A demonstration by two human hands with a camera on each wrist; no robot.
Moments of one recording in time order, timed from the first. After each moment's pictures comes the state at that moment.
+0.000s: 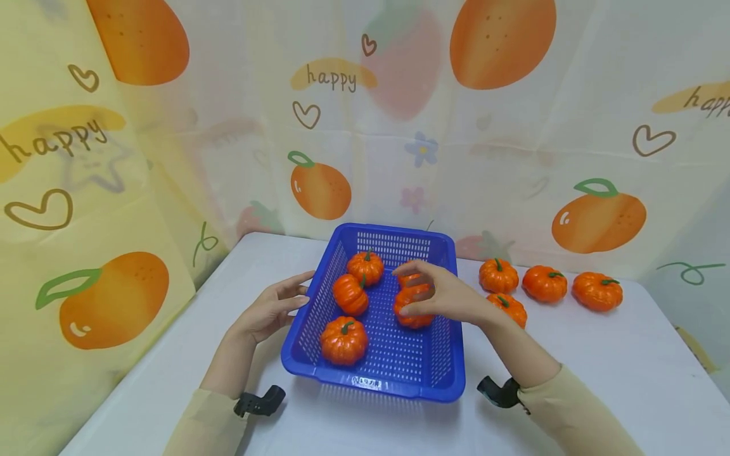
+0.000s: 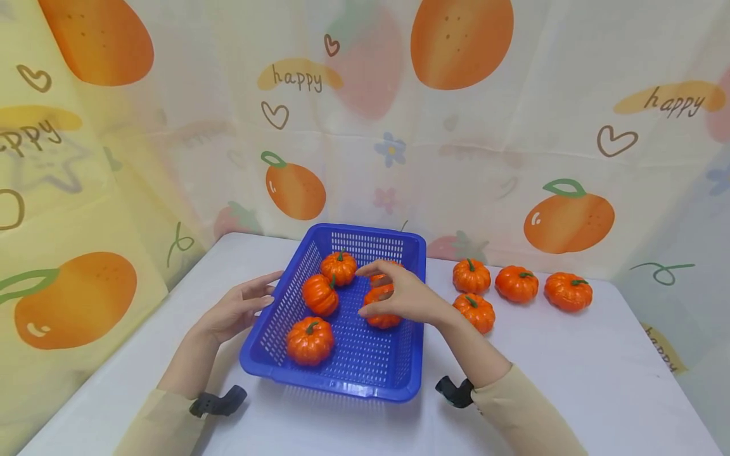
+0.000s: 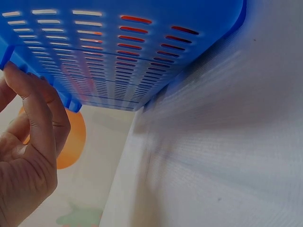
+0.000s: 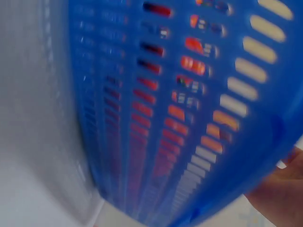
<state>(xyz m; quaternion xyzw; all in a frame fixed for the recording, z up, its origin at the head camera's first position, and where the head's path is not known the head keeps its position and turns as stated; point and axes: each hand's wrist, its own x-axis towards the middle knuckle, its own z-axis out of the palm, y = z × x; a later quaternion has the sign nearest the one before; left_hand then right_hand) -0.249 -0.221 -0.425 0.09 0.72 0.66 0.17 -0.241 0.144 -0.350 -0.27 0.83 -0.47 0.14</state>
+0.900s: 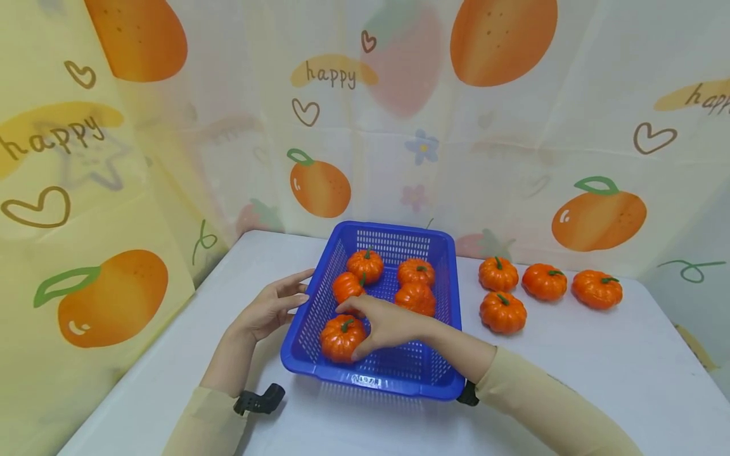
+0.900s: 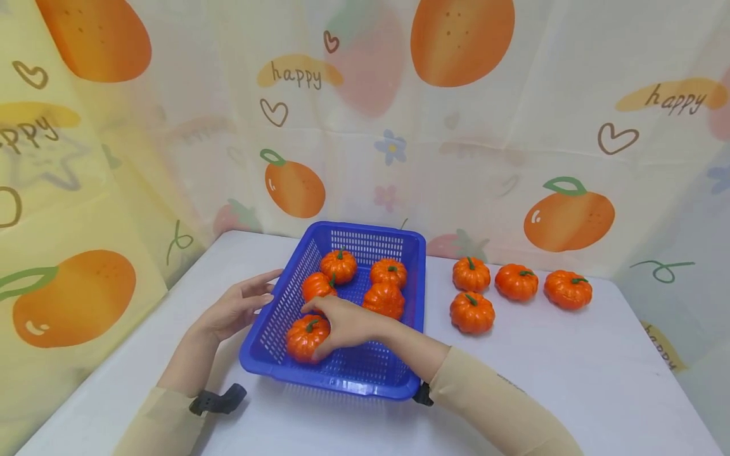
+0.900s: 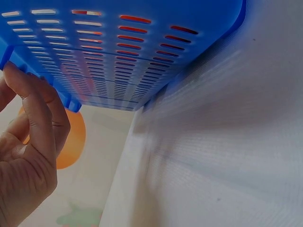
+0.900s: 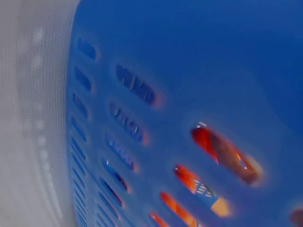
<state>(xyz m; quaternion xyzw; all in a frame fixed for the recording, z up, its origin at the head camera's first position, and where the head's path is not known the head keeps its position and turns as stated) -0.248 -0.218 -0.421 0.08 0.72 0.66 0.17 -0.233 0.062 -0.380 -0.38 0.84 -0.32 0.22</state>
